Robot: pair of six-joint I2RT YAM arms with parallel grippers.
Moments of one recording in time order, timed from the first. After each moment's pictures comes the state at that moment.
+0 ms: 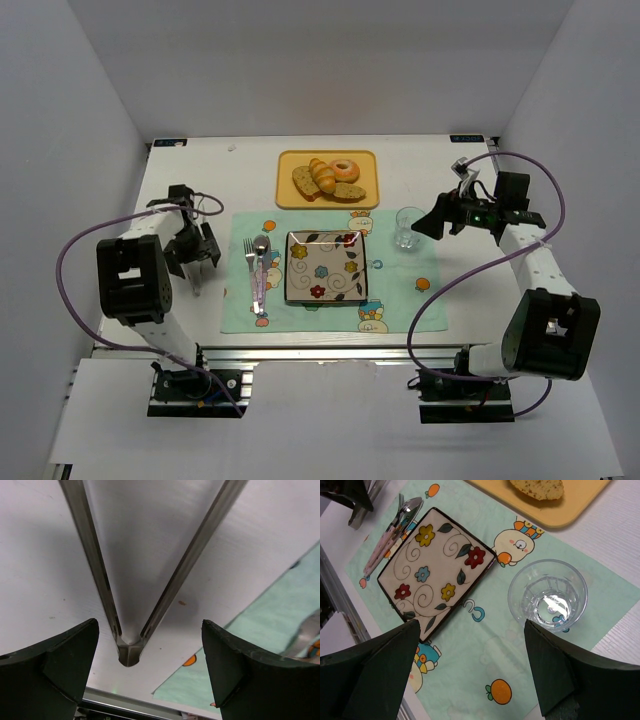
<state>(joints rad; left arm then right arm) 0.10 1.73 1.13 -0.82 -0.12 -0.31 -0.12 1.36 0.99 -0.39 -1.00 -0.26</state>
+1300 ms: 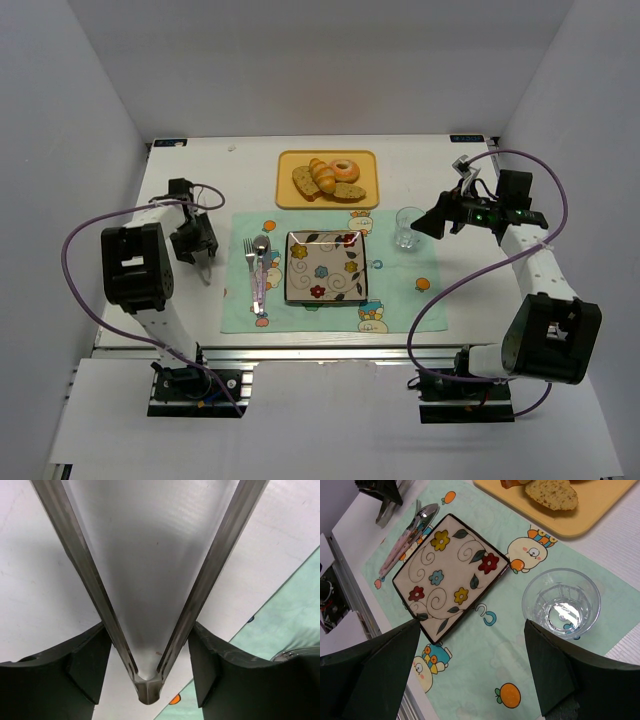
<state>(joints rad) 0.11 1.84 1.17 -0.66 -0.08 -0.27 -0.12 1.35 1.01 -0.42 -1.06 -0.24</state>
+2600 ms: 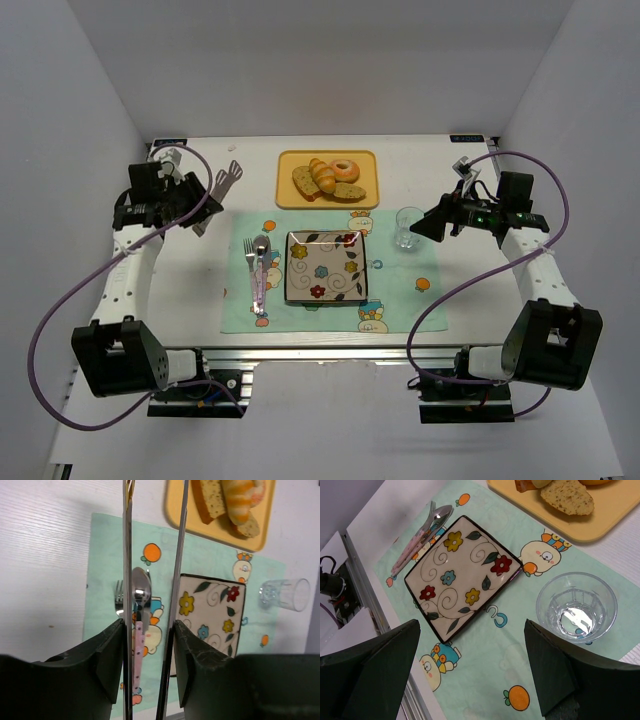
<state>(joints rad) 0.12 1.29 1.15 -0.59 0.36 -0.37 -0.12 1.32 1.00 -0.42 -1.11 -0.24</state>
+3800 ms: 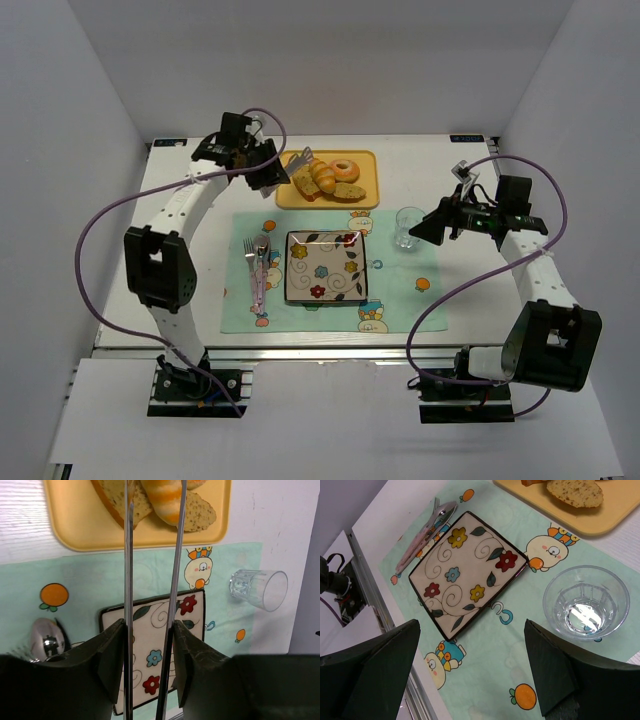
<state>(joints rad) -0.26 1.85 1.72 -0.68 0.29 -0.48 -0.12 1.31 0.97 -0.42 -1.12 -0.23</state>
